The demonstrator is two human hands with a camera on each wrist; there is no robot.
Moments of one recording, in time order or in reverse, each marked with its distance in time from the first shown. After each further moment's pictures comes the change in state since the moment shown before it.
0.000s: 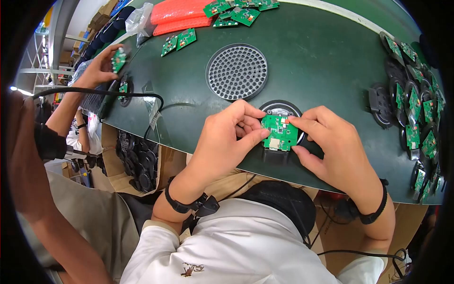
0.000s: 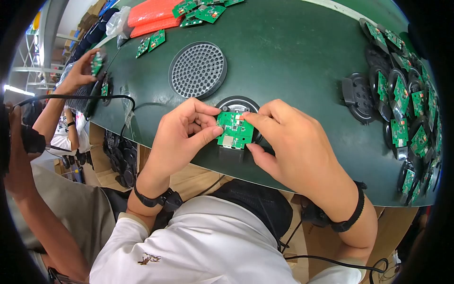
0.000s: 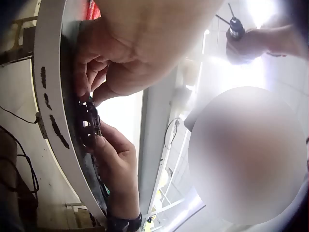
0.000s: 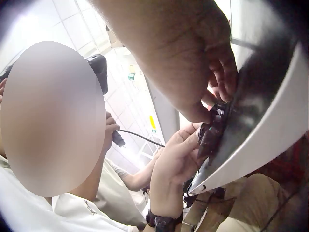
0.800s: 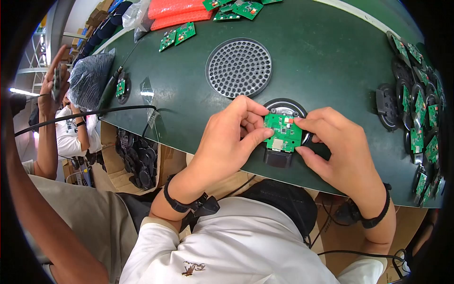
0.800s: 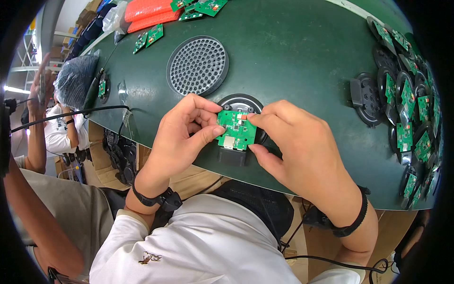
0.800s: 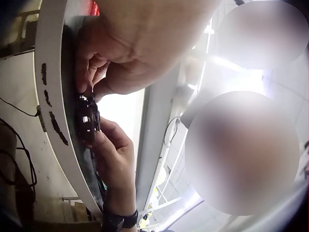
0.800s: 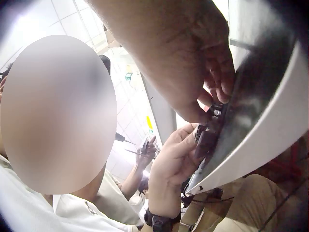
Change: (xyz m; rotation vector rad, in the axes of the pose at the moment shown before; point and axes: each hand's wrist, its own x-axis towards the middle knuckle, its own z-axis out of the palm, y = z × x) left_hand 0.002 0.002 0.002 0.027 -0.002 -0.005; right_hand 0.002 0.002 0.001 0.038 0.001 0.024
